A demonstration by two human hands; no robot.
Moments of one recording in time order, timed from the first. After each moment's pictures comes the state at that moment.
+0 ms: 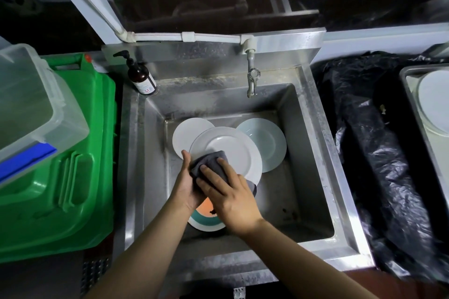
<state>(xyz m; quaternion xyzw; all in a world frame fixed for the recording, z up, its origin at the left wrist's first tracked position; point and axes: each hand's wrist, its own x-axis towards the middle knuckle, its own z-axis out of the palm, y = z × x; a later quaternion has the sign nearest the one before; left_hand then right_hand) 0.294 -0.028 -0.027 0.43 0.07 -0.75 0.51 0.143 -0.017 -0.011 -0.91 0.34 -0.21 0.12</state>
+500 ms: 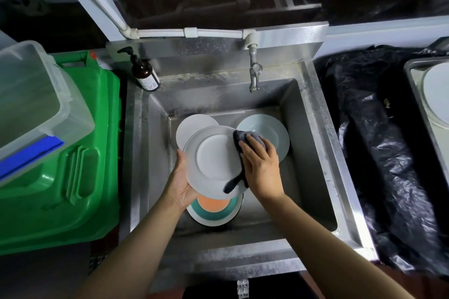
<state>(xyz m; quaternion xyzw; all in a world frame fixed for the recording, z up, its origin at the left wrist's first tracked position) 0.308 -0.016 -0.026 0.40 -0.01 -0.73 0.56 0.107 -0.070 -0.023 -0.79 0.53 -0.27 0.15</state>
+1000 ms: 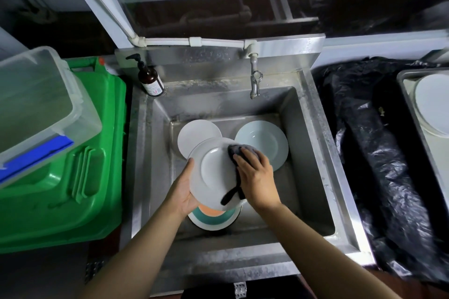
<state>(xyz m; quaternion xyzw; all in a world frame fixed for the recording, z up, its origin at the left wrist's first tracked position) 0.306 0.001 -0.031 0.43 0.05 -0.75 0.50 0.111 -0.052 -0.033 -0.81 0.50 -0.26 0.15</state>
